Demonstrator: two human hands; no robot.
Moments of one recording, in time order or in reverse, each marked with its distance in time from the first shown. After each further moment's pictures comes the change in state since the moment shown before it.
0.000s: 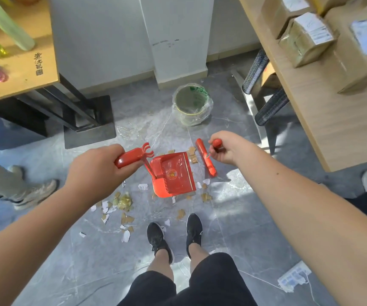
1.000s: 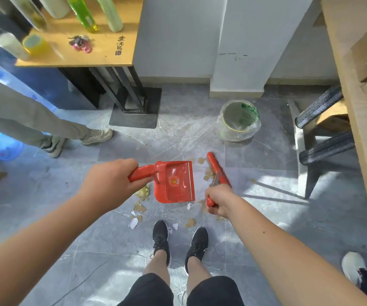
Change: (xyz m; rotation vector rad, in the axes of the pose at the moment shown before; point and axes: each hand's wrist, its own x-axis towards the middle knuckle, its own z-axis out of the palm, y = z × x) left_hand -0.066 -0.082 0.030 0.045 0.138 -0.069; right_hand 0.053 0.131 0.072 -0.567 0.036 0.081
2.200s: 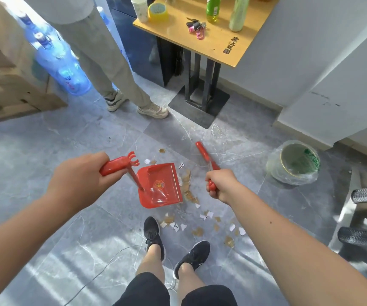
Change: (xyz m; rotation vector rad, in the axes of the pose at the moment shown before) left_hand -0.161 -0.134 -0.038 0.050 0.146 -0.591; right_hand -0.034 -0.068 0.183 -0.387 -0.145 -0.165
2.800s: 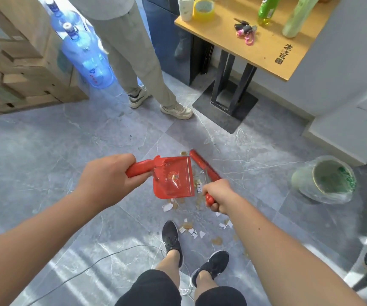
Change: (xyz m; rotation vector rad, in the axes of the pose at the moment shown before) left_hand 0.059 -0.116 0.010 -0.126 0.019 -0.008; right_hand 0.045 -0.025 0.157 -0.319 -0.090 0.081
